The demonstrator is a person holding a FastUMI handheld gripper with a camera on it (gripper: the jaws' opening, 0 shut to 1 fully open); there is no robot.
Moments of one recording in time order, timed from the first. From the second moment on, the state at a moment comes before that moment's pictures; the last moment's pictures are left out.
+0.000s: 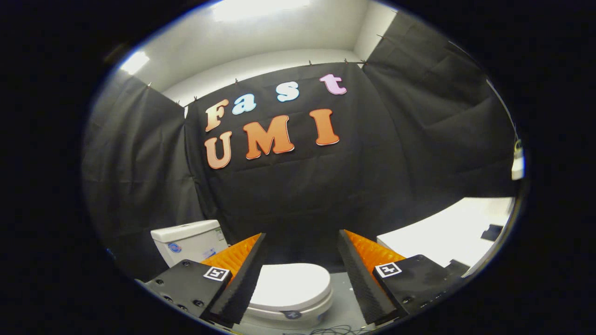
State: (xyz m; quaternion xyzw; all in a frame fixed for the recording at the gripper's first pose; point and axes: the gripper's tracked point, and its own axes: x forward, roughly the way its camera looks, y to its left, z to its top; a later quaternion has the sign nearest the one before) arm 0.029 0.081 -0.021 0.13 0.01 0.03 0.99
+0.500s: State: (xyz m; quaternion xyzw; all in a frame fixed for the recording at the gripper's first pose) arm 0.081 0.115 -0.205 0.36 0.22 0.05 0.90
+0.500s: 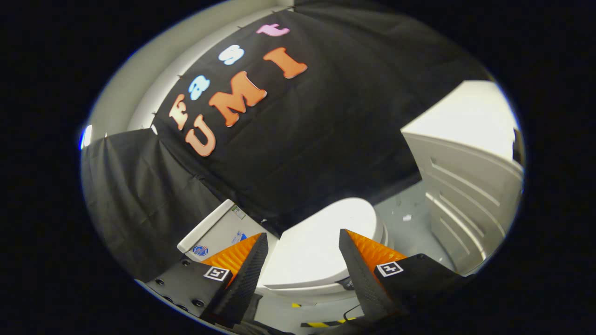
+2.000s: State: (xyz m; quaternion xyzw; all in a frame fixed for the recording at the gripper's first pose) arm 0.070 0.153 -0.419 0.59 0.43 -0.04 0.68
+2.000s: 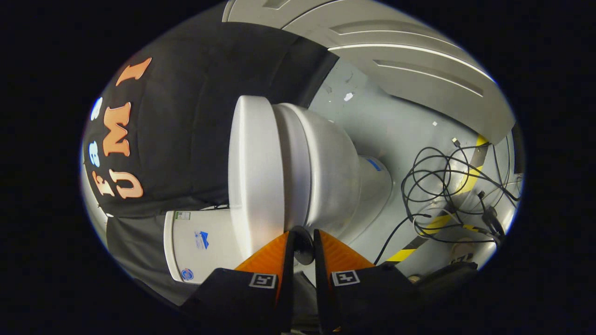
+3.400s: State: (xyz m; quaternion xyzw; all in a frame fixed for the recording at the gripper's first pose) arm 0.106 0.151 -0.366 0.47 0.38 -0.04 0.80
